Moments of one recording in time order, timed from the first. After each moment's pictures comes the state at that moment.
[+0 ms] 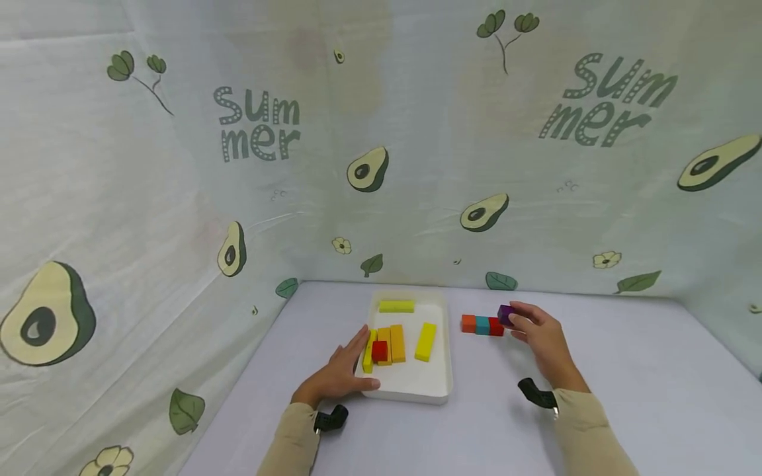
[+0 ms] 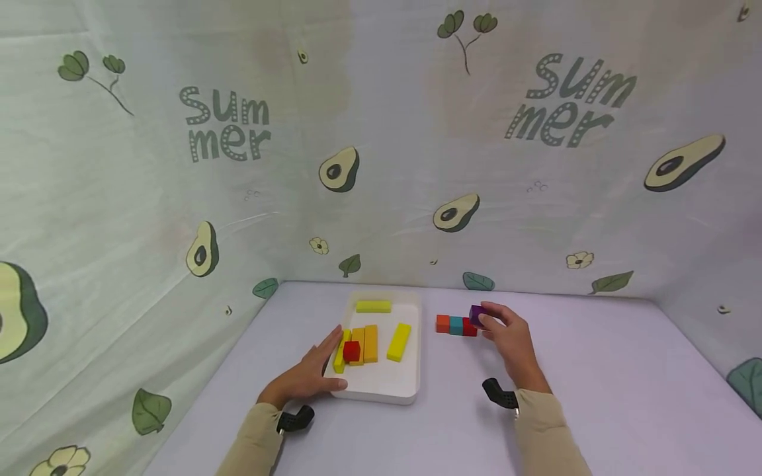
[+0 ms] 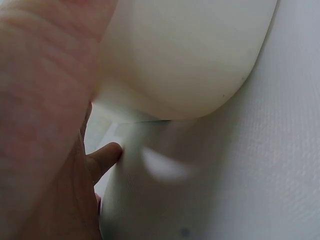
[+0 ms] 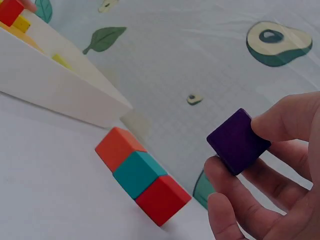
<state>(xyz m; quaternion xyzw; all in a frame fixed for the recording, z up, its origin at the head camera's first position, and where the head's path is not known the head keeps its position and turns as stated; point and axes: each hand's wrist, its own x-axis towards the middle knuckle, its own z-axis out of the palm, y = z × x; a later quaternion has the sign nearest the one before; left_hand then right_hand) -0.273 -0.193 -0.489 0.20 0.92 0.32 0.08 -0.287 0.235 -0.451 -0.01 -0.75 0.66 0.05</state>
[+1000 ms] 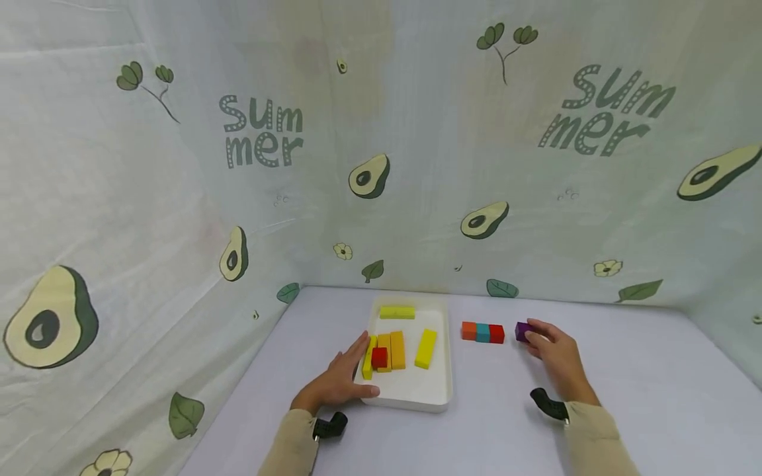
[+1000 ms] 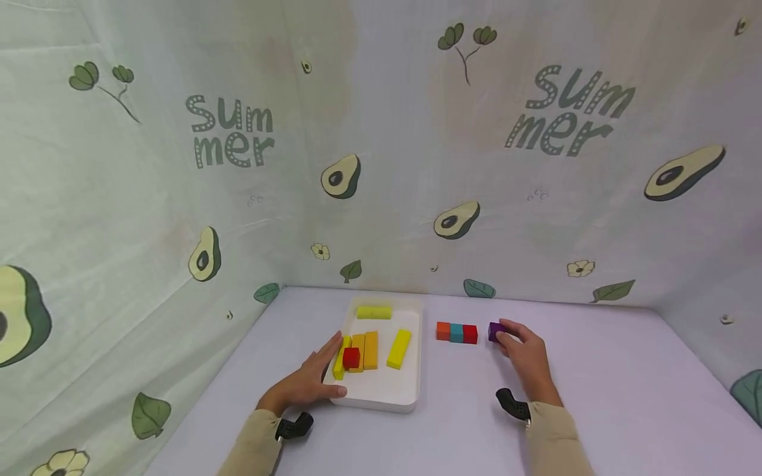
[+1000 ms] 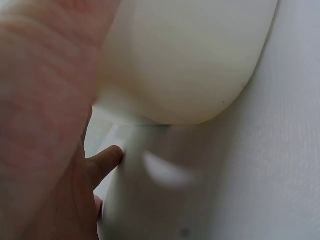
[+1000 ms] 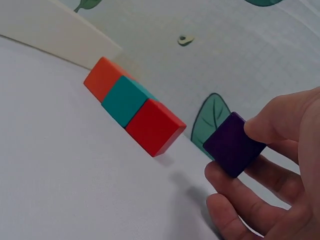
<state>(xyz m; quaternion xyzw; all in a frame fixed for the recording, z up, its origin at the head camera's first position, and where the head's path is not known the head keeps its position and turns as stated) -0.267 -0.191 -0.487 0.19 0.92 0.33 0.08 -0.298 0.271 -0.486 -0.06 -0.75 0.65 0.04</state>
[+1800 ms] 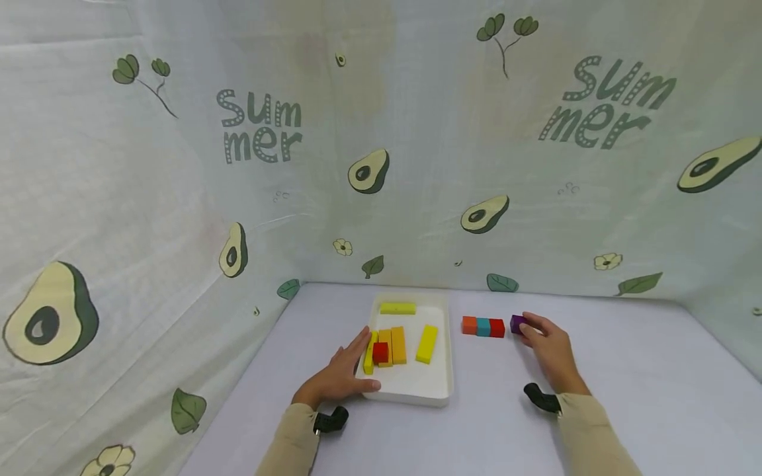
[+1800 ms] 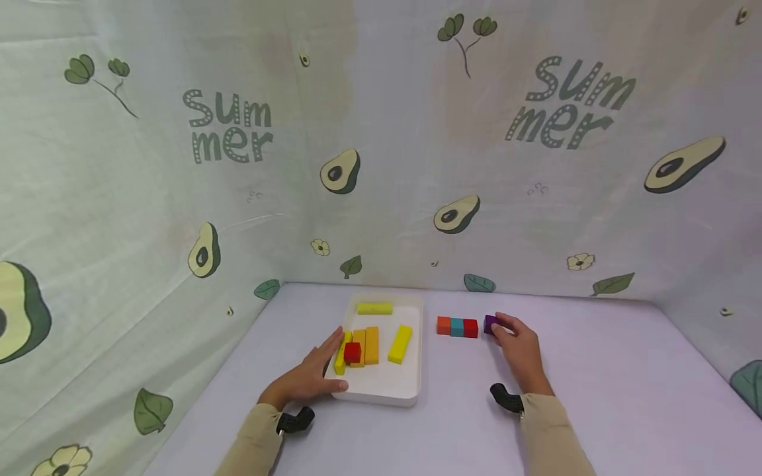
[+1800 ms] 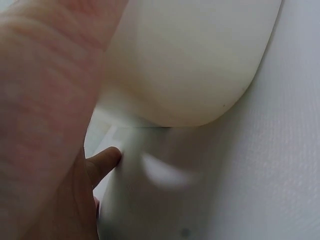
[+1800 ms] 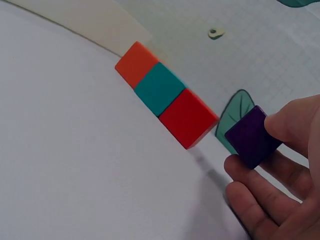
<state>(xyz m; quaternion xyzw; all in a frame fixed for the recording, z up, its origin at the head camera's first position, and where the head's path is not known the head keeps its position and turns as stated) -0.270 -0.193 -0.487 0.19 0.93 0.31 0.08 -0.306 0.258 -0.498 -0.05 -0.77 0.63 0.08</state>
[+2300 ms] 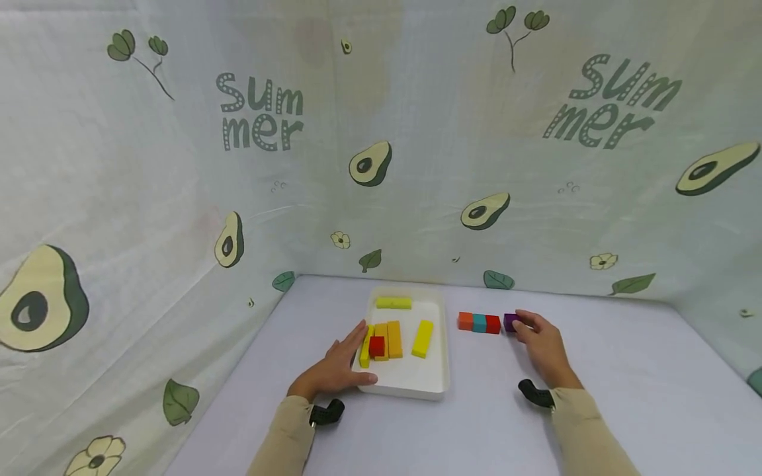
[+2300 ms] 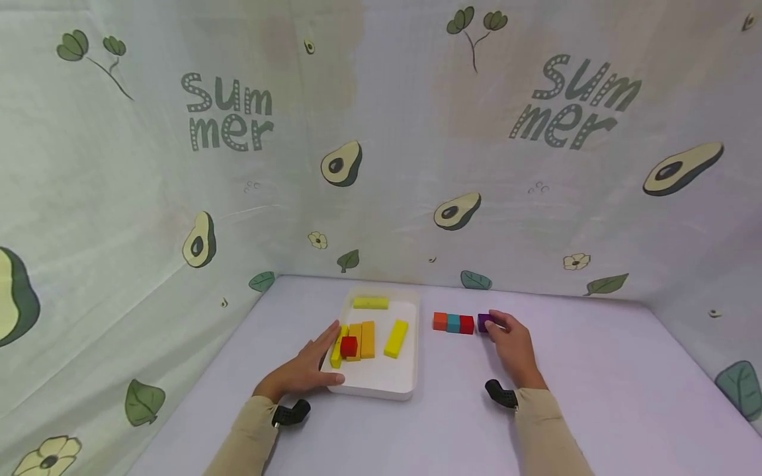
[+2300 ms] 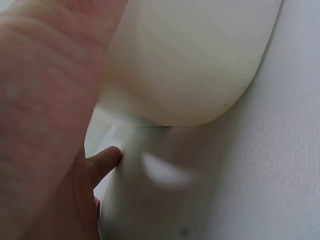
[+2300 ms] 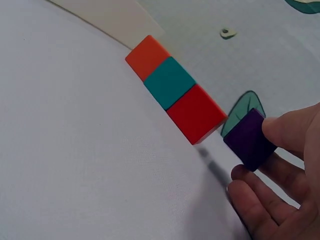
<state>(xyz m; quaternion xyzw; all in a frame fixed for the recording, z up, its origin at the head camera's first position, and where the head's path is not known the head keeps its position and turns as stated) -0.273 -0.195 -0.490 0.19 0.92 0.32 0.08 -0.308 0.252 -0.498 -0.07 -0.82 0.57 0.05</state>
